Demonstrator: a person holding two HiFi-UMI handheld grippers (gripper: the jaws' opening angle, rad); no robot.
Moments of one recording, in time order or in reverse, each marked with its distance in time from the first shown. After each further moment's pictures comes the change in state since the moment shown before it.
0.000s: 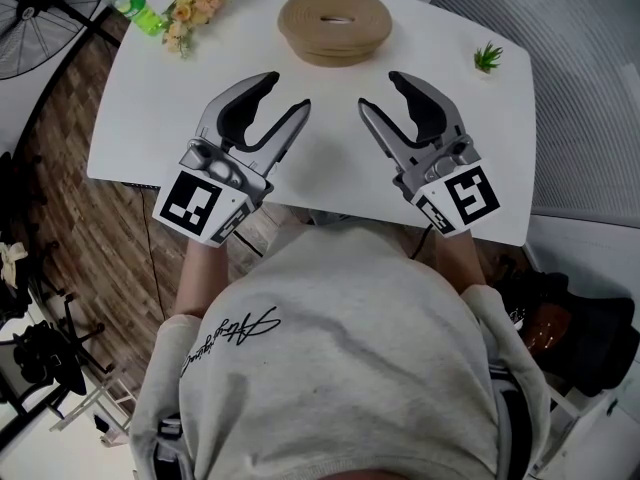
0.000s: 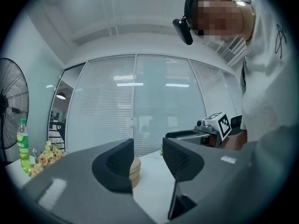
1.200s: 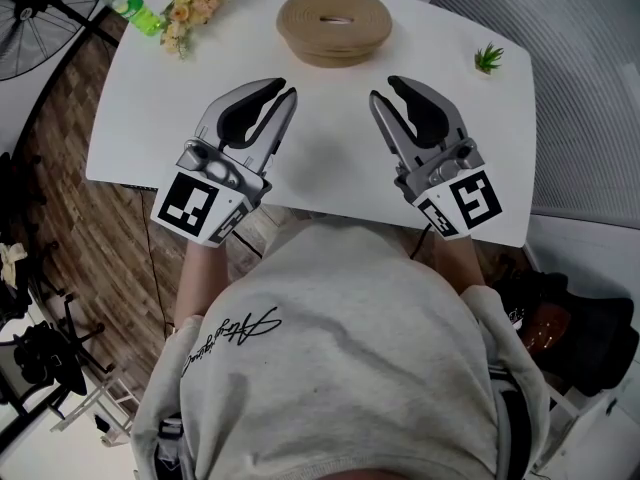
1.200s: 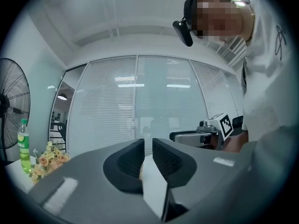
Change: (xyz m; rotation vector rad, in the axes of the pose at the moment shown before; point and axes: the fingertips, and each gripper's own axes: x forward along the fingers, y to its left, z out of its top) left arm 0.002 0.007 0.002 -0.001 -0.014 0.014; right arm -0.004 -0.008 0.006 0.022 -0.043 -0.027
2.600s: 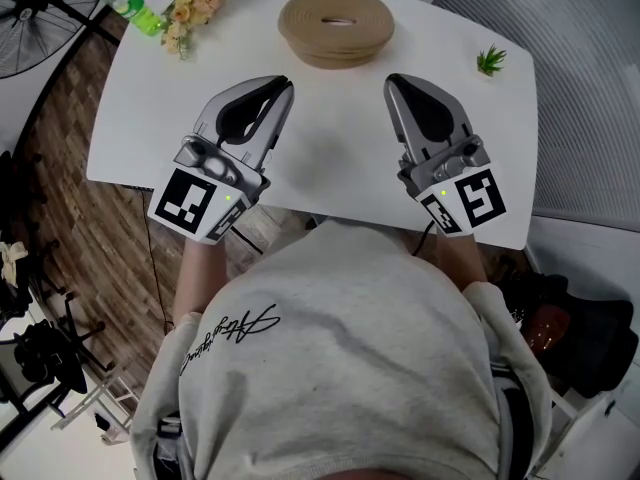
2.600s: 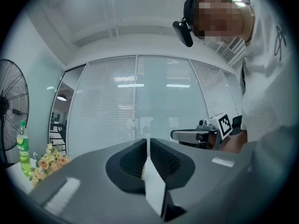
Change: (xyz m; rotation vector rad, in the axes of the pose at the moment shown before) left arm 0.003 0.008 0.002 0.009 0.002 -0.003; right arm 0.005 -0.012 0.009 -0.014 -0.035 -0.034
